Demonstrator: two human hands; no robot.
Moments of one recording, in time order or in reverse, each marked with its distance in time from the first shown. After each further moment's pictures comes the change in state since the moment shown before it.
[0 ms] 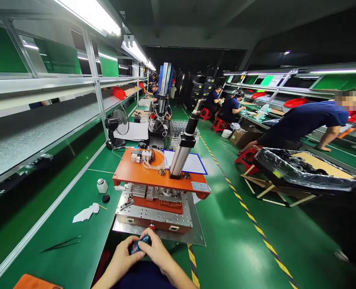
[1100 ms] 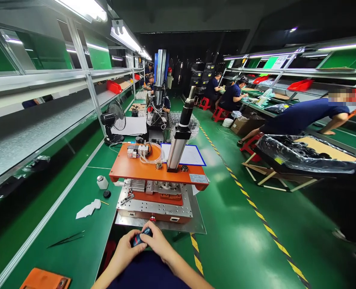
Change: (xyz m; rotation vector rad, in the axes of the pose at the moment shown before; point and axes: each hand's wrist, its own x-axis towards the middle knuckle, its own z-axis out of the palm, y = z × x) left_hand 0.002 0.000 0.003 0.002 -0.005 -0.030; right_hand 0.002 0.003 -0.004 0.041 0.012 0.022
